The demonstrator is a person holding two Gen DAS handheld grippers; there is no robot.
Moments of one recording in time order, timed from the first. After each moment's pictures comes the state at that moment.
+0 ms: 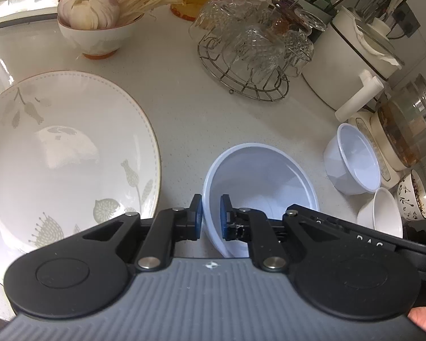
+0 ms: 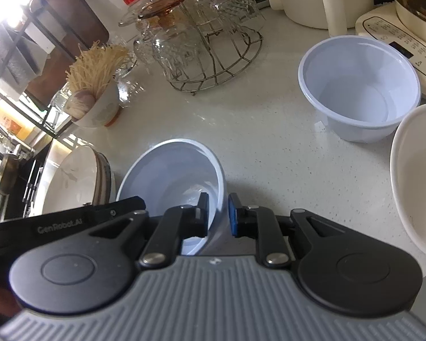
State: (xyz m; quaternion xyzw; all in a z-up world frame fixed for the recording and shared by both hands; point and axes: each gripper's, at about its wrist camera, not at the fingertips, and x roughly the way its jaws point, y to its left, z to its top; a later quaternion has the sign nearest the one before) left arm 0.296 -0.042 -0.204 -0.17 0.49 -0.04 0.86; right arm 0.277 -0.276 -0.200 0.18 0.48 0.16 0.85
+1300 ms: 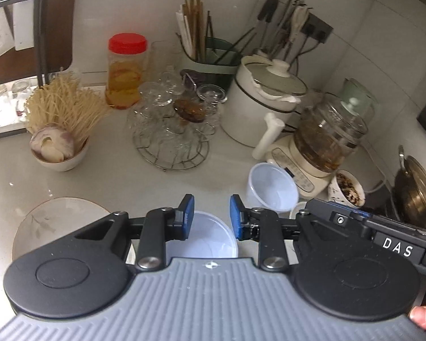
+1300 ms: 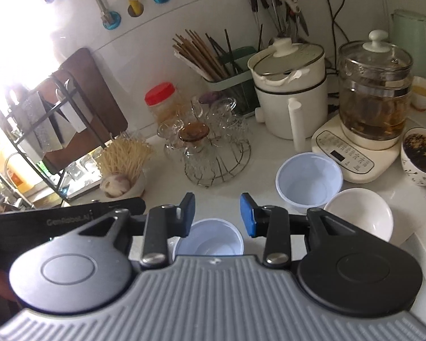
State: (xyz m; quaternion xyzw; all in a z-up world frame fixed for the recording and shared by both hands) left arm 0.273 -0.042 -0.052 -0.10 0.41 -0.17 0.89; right arm 0.193 -0.275 -0.047 0.17 0.34 0.06 0.92
